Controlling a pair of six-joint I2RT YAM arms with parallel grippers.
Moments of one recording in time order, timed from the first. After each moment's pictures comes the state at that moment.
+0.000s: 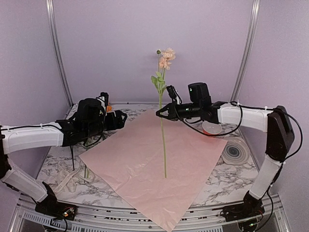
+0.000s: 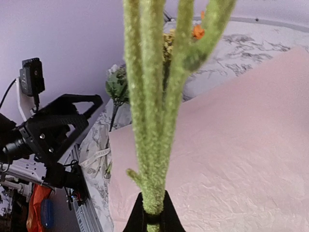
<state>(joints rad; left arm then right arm) -0.76 1.38 0.89 0.13 -0.22 -0.53 0.60 1.73 1.30 0.05 -0.63 0.52</state>
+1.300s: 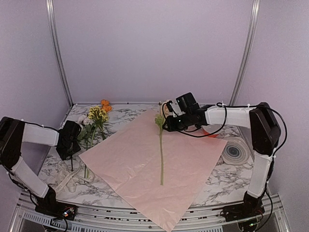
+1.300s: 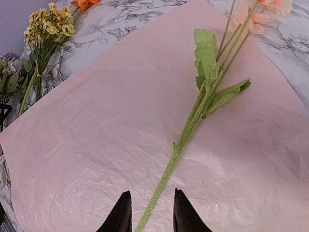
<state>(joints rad) -0.20 1.53 0.65 -0.28 -0.50 -0.86 0.62 1.93 1.40 -0.25 -0.18 0.34</state>
